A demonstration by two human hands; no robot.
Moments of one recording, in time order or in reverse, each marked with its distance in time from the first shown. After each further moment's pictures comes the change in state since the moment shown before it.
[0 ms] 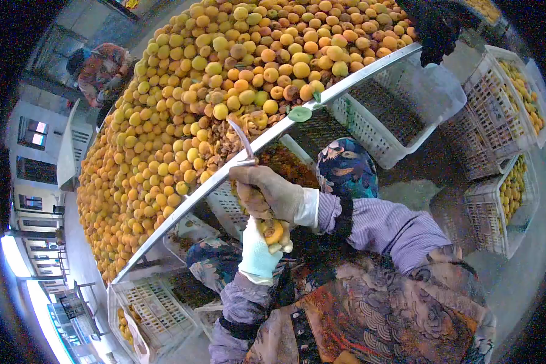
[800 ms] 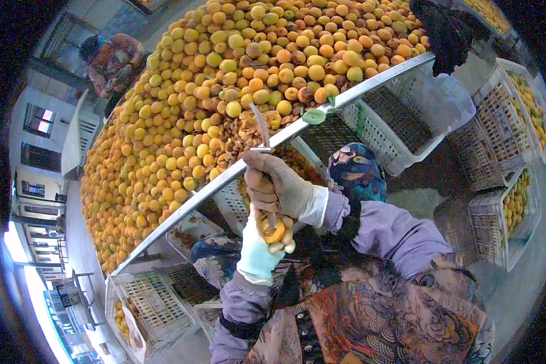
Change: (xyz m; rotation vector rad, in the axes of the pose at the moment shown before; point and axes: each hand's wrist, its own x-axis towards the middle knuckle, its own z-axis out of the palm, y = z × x) left_hand 0.002 0.038 0.007 -0.372 0.099 -0.226; right_hand 0.010 -0.006 0.000 0.243 -0.180 -0.128
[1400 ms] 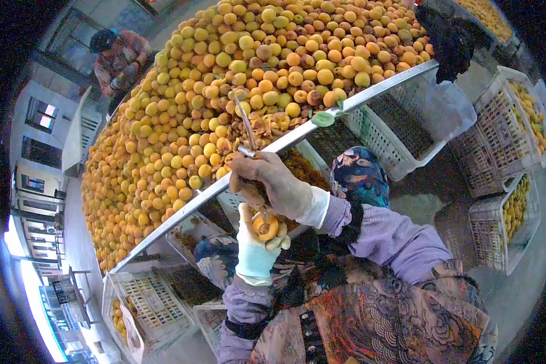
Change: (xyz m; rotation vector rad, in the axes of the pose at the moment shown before) left_hand -0.004 0.010 -0.010 -0.130 0.052 0.124; right_hand 0.010 -0.006 0.046 -0.631 0.118 -0.196
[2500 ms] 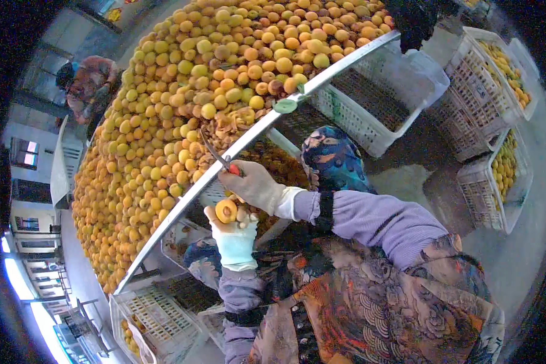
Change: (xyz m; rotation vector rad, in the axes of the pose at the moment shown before) left_hand 0.041 -0.013 -0.058 -0.066 0.188 0.257; right_hand -0.004 0.079 -0.027 -0.415 0.428 0.073
